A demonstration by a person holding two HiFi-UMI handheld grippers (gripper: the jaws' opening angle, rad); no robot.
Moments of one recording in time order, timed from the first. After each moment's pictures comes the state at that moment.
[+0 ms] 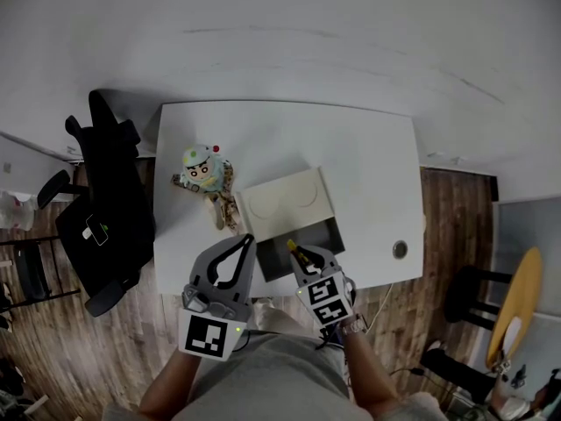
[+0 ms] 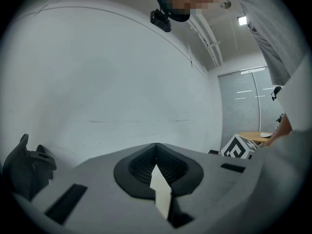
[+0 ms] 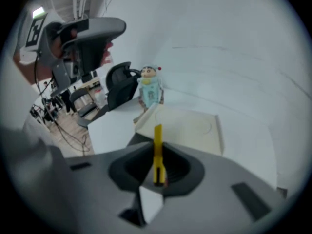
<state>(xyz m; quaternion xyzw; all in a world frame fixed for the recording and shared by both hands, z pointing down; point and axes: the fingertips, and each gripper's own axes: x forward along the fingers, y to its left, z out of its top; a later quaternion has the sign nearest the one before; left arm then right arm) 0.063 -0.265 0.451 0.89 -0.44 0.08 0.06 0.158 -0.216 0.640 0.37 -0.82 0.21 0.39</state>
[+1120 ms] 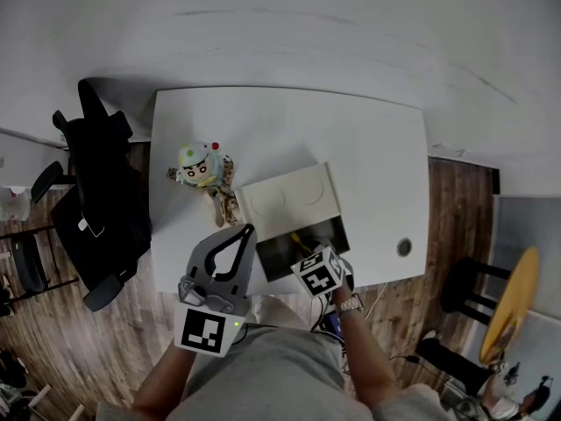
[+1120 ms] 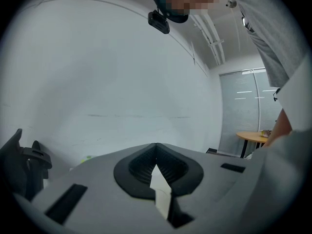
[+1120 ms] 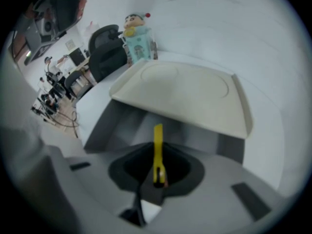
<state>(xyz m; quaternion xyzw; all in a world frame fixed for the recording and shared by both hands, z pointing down) 0.057 -0.299 0.470 0.90 -0.43 0.10 0.07 0.178 -0.216 0.740 0.32 -0.74 0.29 0.52</state>
